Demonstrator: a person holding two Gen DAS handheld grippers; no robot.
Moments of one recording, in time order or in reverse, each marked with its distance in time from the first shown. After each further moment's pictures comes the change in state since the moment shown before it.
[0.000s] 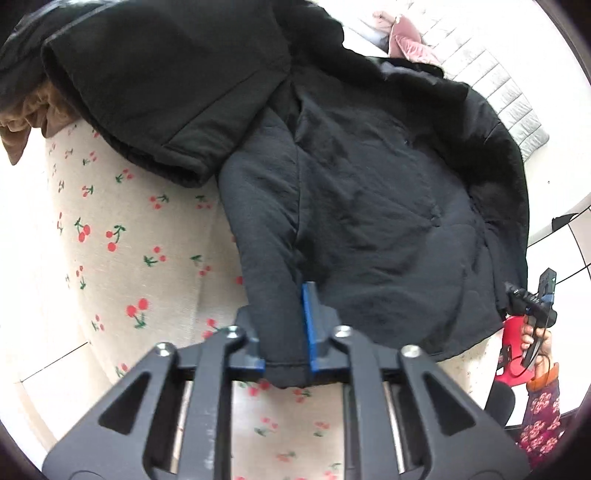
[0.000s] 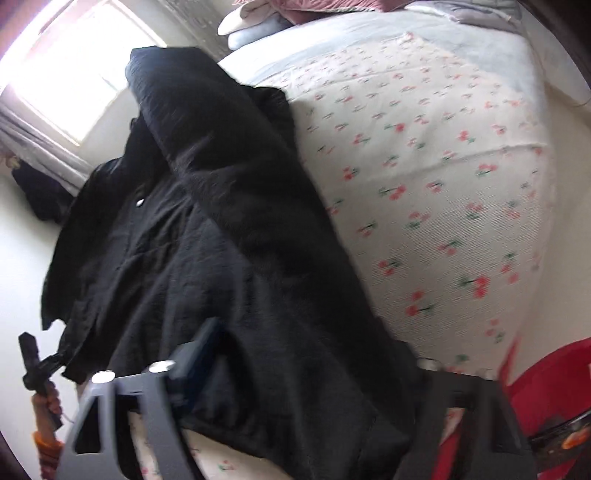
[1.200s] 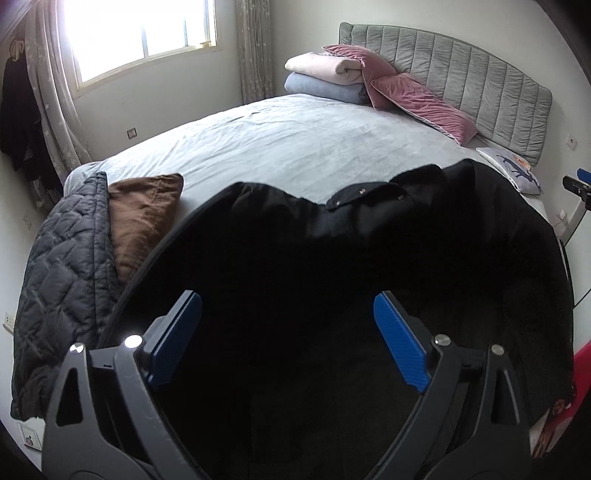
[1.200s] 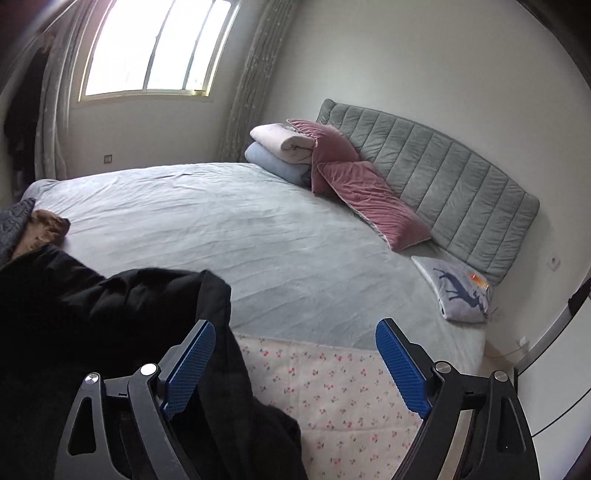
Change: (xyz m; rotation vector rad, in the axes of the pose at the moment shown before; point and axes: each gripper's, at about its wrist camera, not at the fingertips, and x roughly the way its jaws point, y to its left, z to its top) left arm -0.012 -0.140 0.212 0.338 -0.274 0.255; right arm -0.077 0.250 0.233 -0.505 -0.479 -0.522
